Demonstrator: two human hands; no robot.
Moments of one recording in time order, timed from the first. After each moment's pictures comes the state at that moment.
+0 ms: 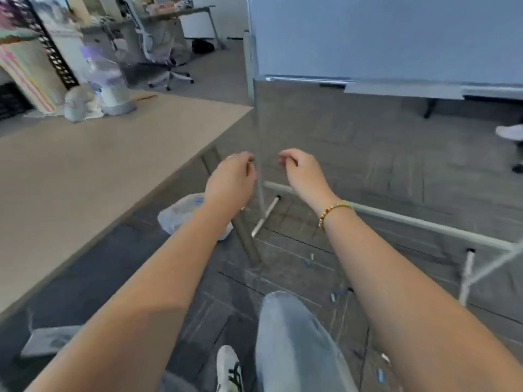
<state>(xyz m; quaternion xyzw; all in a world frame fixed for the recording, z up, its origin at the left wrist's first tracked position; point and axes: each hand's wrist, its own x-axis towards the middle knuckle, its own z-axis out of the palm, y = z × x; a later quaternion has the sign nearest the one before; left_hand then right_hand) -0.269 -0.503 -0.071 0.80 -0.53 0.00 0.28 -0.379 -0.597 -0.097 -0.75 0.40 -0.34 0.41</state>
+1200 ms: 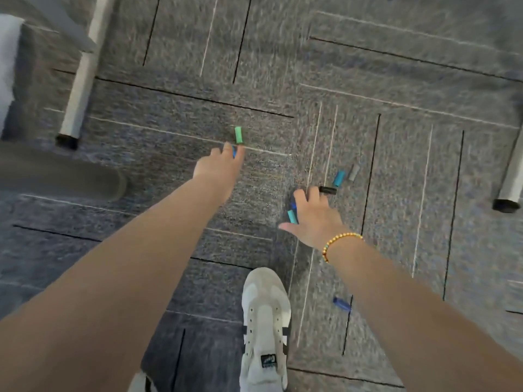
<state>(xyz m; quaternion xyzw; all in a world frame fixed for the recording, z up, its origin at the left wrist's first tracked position) -0.338 -0.782 -0.684 0.64 -0.68 -0.20 -0.30 -0.528 -0.744 -0.708 -0.72 0.57 0.28 0.29</state>
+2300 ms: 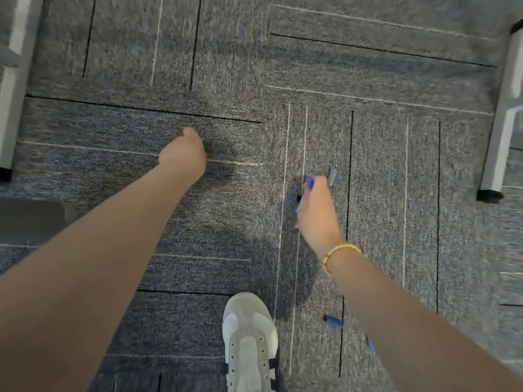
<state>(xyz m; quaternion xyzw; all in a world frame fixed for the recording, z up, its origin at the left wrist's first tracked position) -0.339 -0.845 -0.725 0.78 -0.56 -0.25 -0.14 -0.549 -0.769 -0.710 -0.40 0.77 -0.12 0.49</state>
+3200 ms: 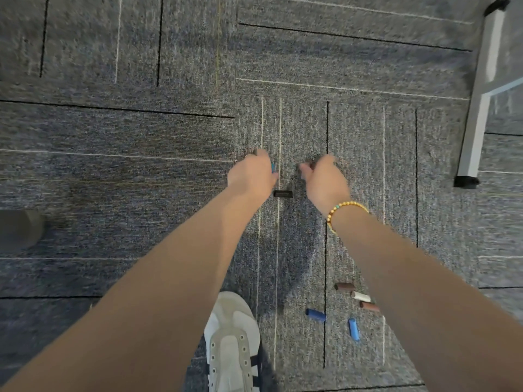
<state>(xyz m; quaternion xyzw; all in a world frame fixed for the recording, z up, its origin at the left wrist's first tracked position) -0.475 -0.824 -0.725 0.66 -0.66 -0.32 -0.15 -0.599 -0.813 -0.722 -0.48 0.80 0.02 0.36</state>
